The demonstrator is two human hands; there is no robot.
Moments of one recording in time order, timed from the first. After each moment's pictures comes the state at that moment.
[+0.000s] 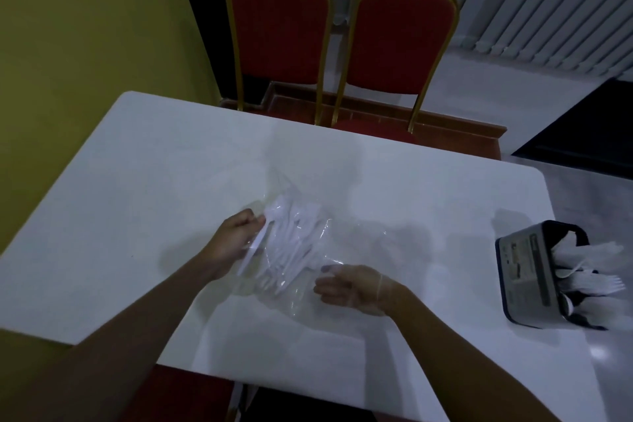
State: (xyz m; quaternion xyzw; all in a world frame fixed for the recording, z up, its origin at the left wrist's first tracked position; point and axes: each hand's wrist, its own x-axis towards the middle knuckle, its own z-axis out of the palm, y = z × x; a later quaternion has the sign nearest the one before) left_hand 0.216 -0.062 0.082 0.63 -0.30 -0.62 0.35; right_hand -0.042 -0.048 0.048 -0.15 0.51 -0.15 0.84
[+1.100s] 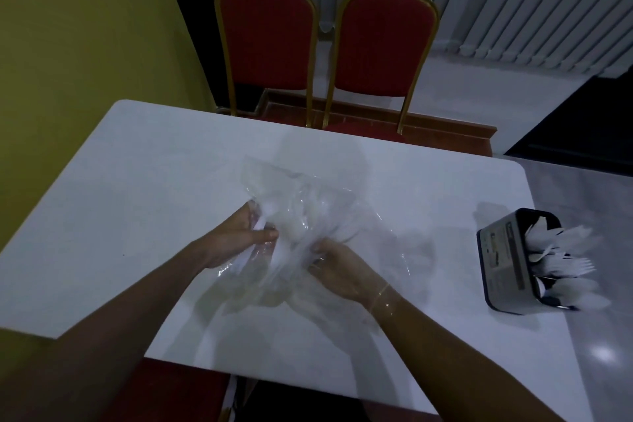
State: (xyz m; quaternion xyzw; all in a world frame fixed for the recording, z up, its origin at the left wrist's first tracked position) left_hand 0.184 -0.055 0.117 0.56 -0.44 -0.65 0.27; right_hand -0.043 -0.048 0.059 -0.21 0.38 -0.27 0.86
